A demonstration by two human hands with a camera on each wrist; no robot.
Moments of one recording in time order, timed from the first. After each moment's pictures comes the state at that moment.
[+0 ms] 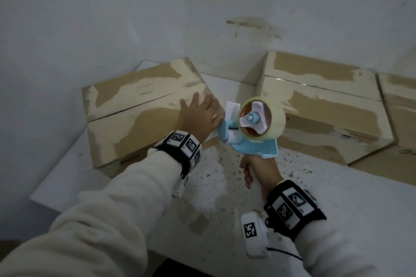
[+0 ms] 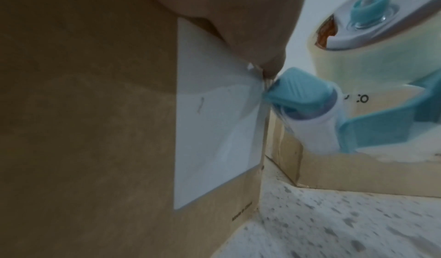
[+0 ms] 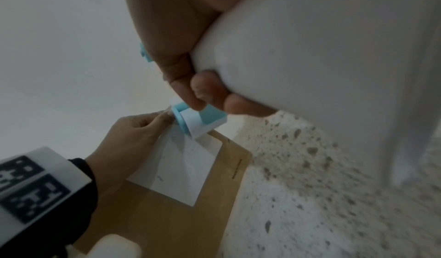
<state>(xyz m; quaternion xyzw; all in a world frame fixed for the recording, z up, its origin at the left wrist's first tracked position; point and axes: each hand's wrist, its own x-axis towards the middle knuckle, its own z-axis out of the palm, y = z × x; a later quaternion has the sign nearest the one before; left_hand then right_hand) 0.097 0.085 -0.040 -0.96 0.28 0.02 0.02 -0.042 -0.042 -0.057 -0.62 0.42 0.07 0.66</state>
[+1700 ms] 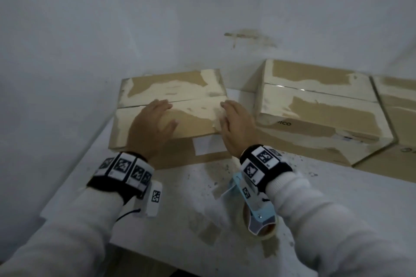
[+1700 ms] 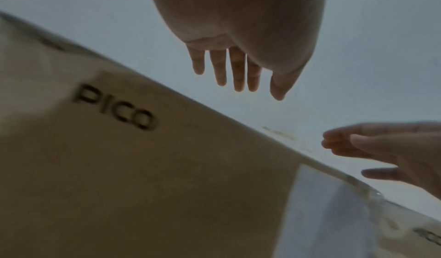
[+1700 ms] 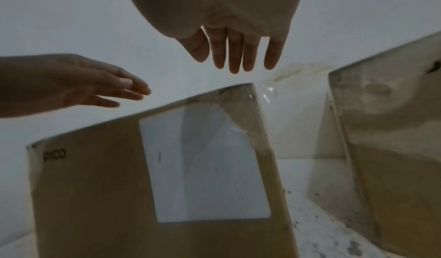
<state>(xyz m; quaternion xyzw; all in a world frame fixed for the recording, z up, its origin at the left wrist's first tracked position) 0.105 0.201 -0.029 -0.91 0.26 -0.15 -0.27 0.039 -0.012 -0.024 -0.94 0.05 -0.15 0.29</state>
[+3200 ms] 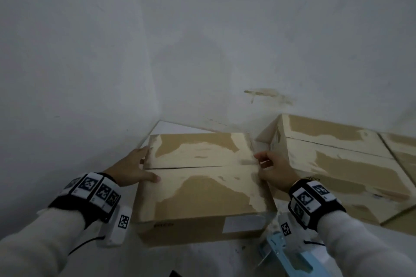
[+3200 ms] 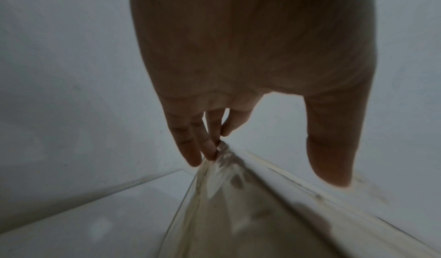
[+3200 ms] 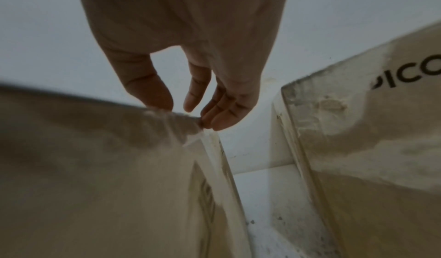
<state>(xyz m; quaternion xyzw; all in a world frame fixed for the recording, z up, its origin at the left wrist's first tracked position) 0.199 0.308 0.000 -0.88 0.16 0.24 -0.38 0.081 -0.042 -0.016 -0.89 0.16 -0.03 0.43</state>
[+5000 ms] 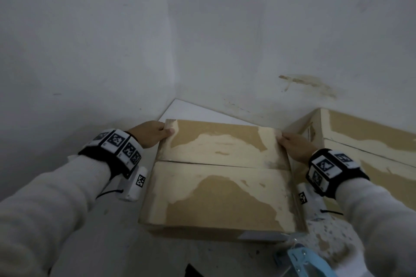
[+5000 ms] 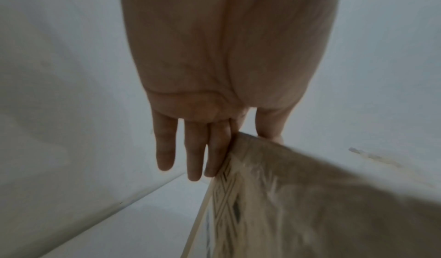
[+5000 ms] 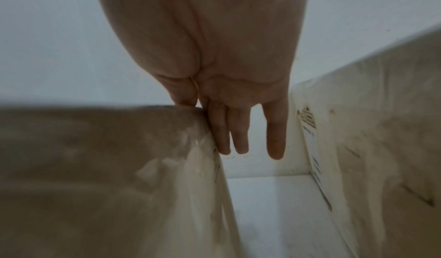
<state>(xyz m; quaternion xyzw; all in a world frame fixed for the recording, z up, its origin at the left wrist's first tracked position) 0.284 0.296 -0.016 -0.93 0.14 0.24 -0.23 0.184 -0.070 -0.024 -0.94 0.18 0.12 0.27</state>
